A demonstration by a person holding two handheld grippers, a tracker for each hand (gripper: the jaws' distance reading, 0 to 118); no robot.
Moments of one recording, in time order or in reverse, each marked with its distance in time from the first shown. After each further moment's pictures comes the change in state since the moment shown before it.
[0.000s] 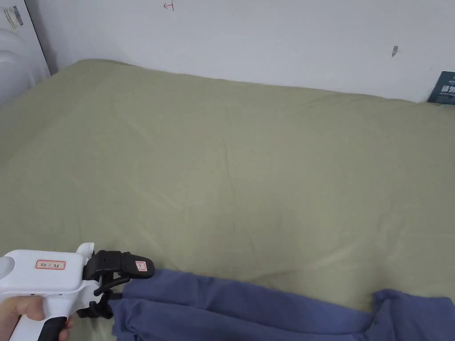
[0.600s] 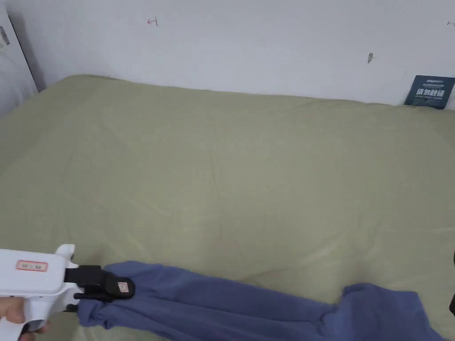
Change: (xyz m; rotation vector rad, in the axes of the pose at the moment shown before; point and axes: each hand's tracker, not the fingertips) left arm 0.041 -0.014 0.037 0.060 0.177 -0.074; right arm 0.006 0.008 0.017 0.018 0.048 -0.011
